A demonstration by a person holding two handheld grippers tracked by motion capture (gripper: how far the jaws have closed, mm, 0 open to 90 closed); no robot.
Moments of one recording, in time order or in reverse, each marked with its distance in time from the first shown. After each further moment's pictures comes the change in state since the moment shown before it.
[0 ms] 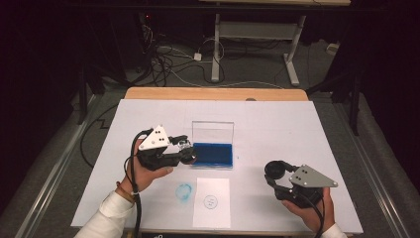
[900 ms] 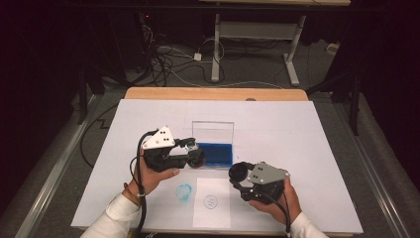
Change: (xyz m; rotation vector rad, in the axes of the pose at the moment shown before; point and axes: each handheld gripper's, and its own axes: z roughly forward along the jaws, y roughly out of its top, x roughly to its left) left arm -0.010 0.004 0.011 -0.034 -0.072 -0.053; right arm 0.048 0.039 0.049 0.028 0.175 -0.113
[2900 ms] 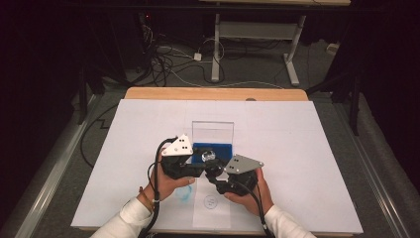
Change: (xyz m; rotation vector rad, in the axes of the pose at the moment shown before) left arm -0.025 0.001 0.034 0.002 -0.101 0.005; right arm 0.019 0.023 0.062 -0.054 0.121 0.078
